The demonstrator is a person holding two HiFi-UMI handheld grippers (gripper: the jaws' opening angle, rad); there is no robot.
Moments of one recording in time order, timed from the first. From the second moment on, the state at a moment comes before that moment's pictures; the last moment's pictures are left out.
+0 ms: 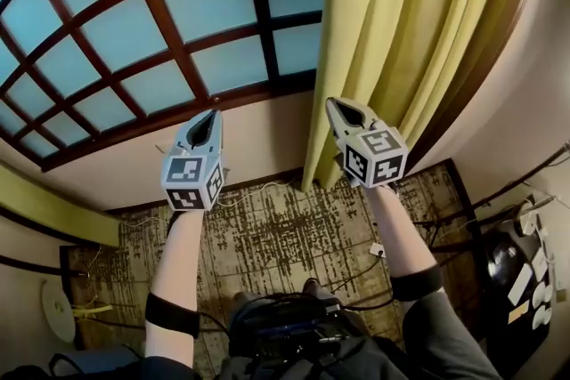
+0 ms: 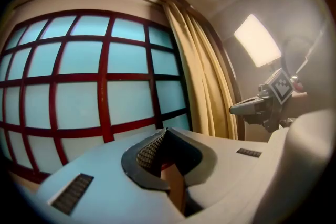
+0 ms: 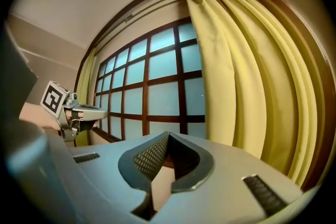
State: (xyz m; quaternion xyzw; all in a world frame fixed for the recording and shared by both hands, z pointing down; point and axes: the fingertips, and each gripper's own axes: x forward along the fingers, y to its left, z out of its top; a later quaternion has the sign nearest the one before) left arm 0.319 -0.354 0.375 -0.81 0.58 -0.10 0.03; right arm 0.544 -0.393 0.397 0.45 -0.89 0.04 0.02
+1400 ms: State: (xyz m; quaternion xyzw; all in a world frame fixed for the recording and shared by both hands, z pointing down) left arm -0.020 -0.102 0.524 -0.74 0.66 -0.08 -0.11; right arm 0.254 -0.181 0.546 0.41 -0.90 0.11 0.11
